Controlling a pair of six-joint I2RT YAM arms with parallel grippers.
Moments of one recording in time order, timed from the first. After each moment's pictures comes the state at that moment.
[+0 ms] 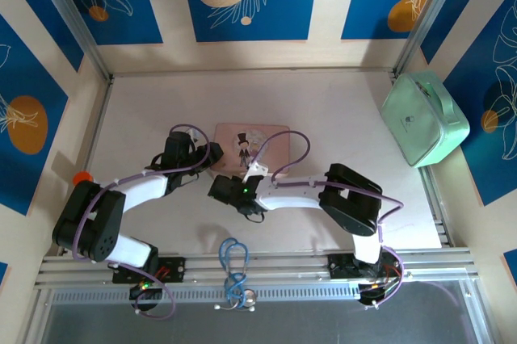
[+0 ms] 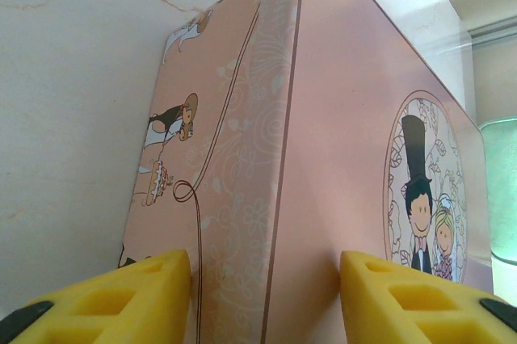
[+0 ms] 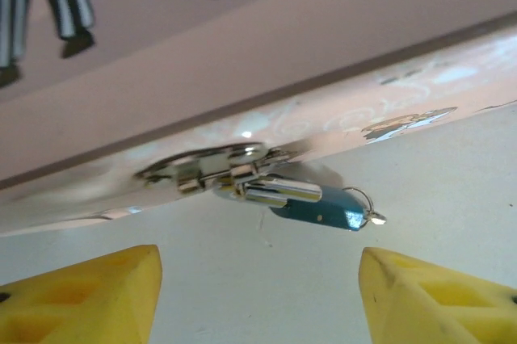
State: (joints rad) left arm -0.37 1.44 0.58 0.23 0.30 -0.86; right arm 1.19 1.90 1.20 -0.57 0.58 1.51
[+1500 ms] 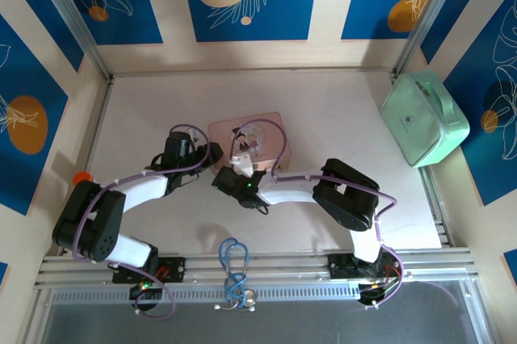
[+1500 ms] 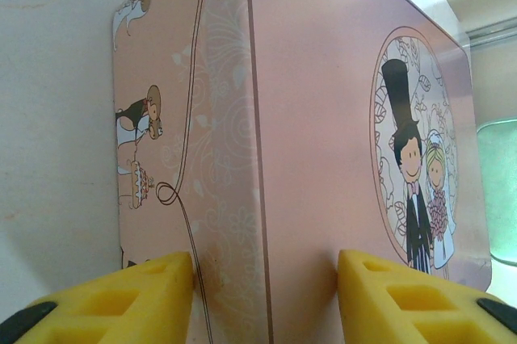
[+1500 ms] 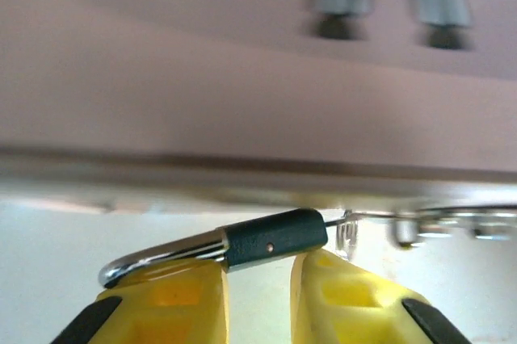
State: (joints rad) left arm -0.37 1.44 0.58 0.24 0.30 -0.87; right arm 1.12 1.92 1.17 -0.39 0.60 0.64
